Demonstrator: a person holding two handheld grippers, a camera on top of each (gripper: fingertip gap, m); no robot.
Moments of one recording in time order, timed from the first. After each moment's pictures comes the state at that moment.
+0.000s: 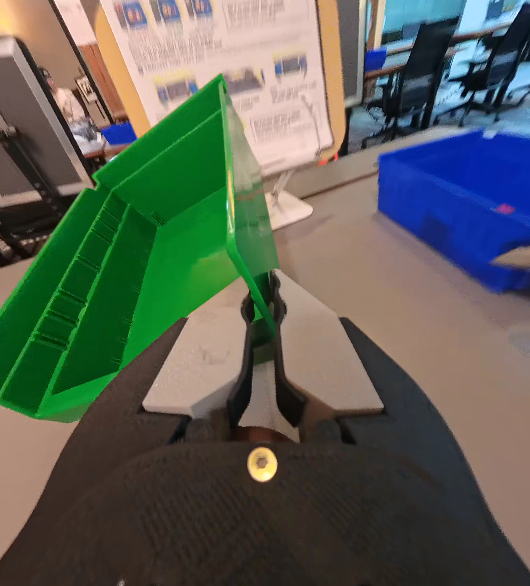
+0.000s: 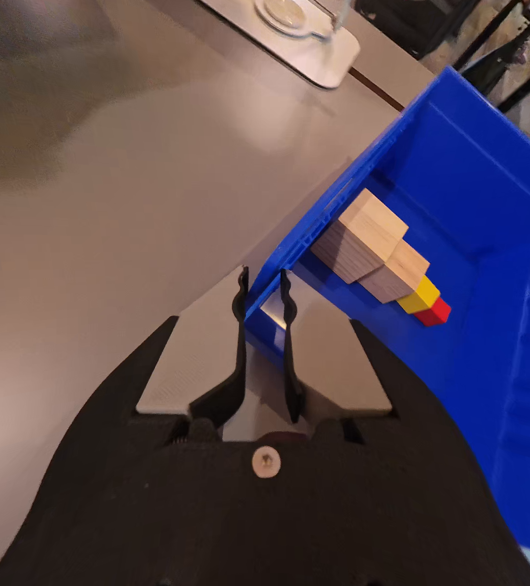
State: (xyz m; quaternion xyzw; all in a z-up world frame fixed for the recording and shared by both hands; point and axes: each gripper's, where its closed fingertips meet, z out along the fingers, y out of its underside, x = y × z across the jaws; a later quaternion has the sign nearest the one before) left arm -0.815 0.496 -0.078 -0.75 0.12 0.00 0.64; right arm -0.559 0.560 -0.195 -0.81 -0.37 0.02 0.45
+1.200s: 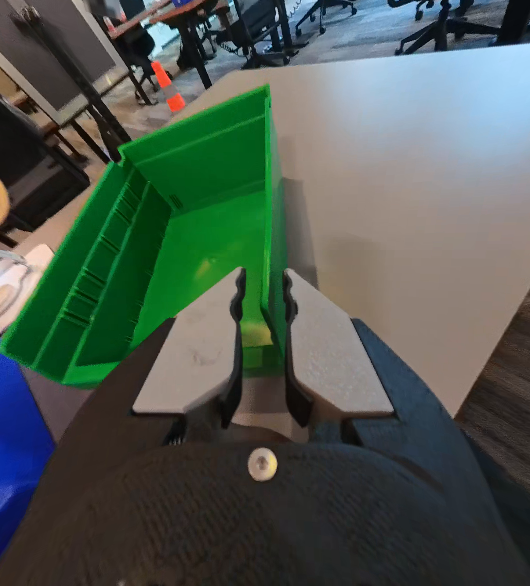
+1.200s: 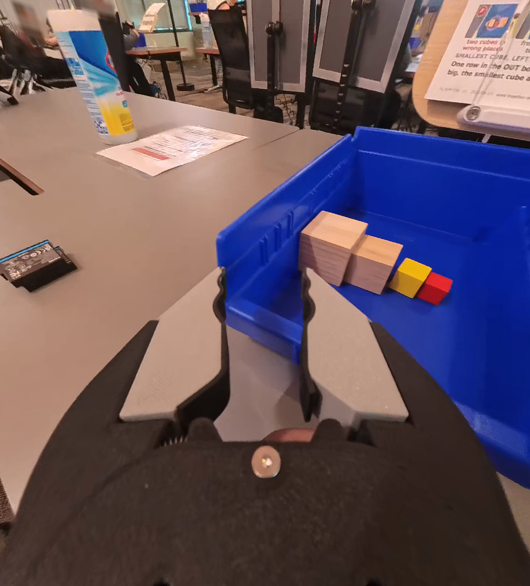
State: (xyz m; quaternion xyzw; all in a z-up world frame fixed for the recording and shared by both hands) left arm -0.433 0.513 -0.160 -0.76 0.33 -0.02 0.55; right arm -0.836 0.488 -0.160 -0.71 -0.34 0.28 0.55
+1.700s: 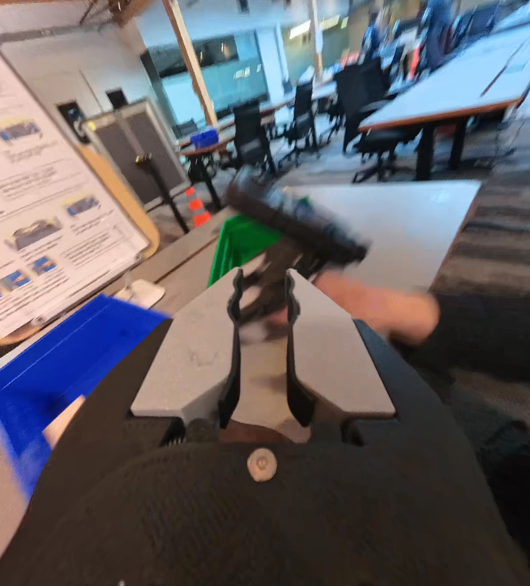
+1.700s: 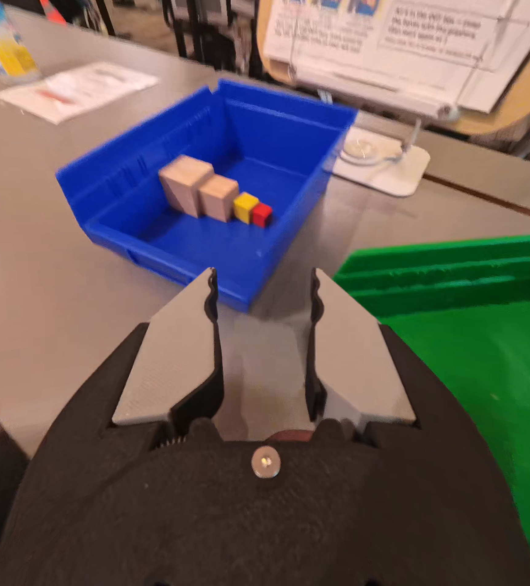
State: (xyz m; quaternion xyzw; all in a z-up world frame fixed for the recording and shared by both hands) left arm -0.621 0.396 -0.025 -0.68 0.33 -0.11 0.65; right arm -0.649 0.532 -0.133 -0.77 -0.34 0.21 0.50
